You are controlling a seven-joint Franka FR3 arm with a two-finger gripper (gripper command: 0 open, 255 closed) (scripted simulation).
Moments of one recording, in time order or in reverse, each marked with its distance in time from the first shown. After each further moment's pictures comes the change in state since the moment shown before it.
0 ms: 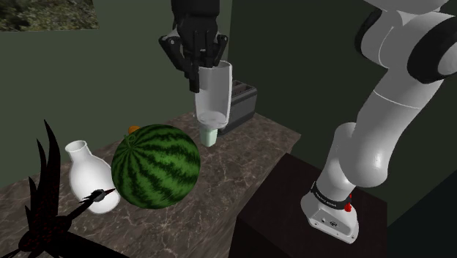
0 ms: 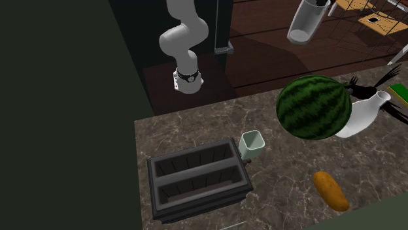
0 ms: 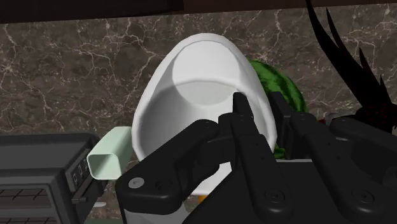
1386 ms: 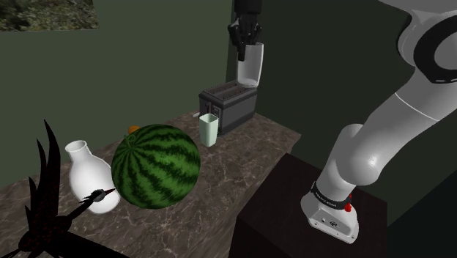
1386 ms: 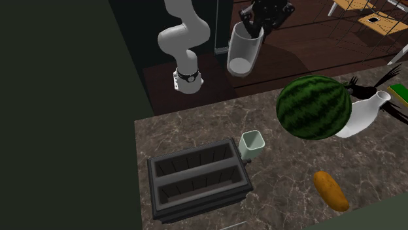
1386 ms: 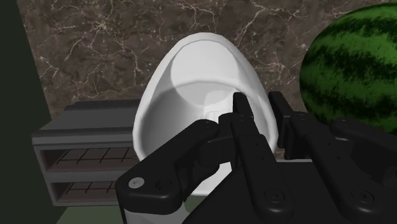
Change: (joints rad) arm -0.202 -0.230 -0.369 -0.246 -0.030 -0.020 -0.580
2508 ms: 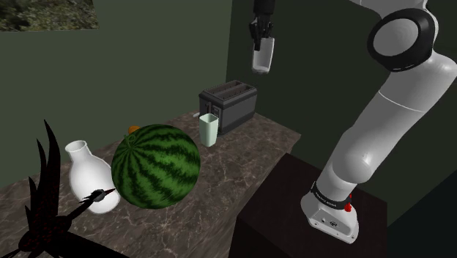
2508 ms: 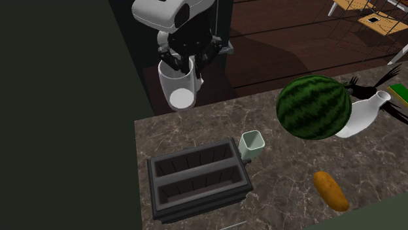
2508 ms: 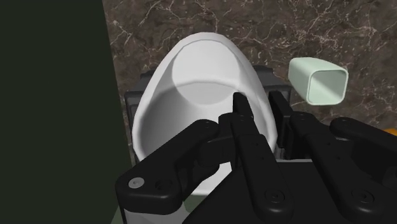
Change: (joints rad) arm -0.154 0.179 -0.252 0.177 -0.070 -0.009 -0.417
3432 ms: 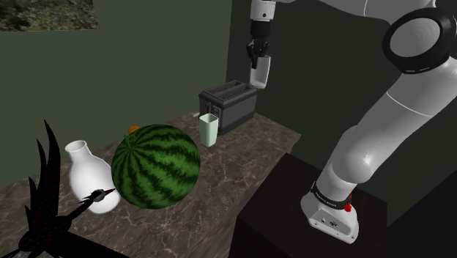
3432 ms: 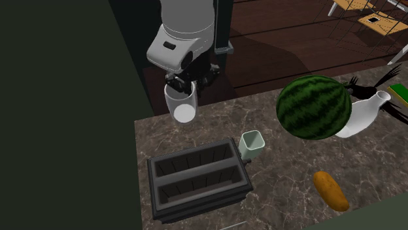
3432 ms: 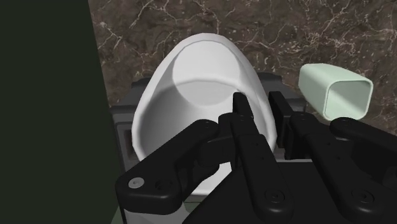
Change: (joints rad) arm 0.001 -0.085 0.006 -0.288 -0.012 0.204 0.011
